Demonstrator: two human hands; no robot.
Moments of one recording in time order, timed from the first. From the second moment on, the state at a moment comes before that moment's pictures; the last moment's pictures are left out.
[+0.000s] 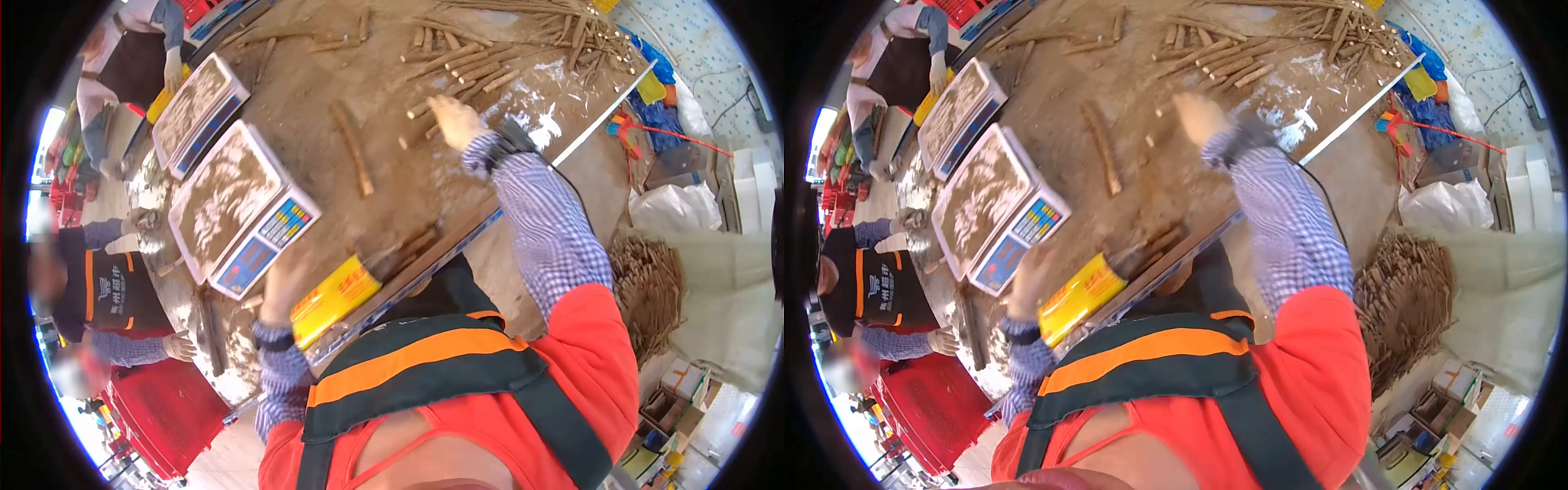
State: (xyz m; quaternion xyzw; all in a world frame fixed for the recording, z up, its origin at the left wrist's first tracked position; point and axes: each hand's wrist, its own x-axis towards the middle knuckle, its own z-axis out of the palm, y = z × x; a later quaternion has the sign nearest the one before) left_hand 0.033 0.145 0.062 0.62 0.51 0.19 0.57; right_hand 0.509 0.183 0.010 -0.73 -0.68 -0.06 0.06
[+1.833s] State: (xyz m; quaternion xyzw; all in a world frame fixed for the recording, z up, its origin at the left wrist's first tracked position) left_hand 0.411 0.269 0.058 0.61 0.39 -0.06 0.69; right_hand 0.539 0.167 0.012 -0.77 -0.19 0.30 0.53
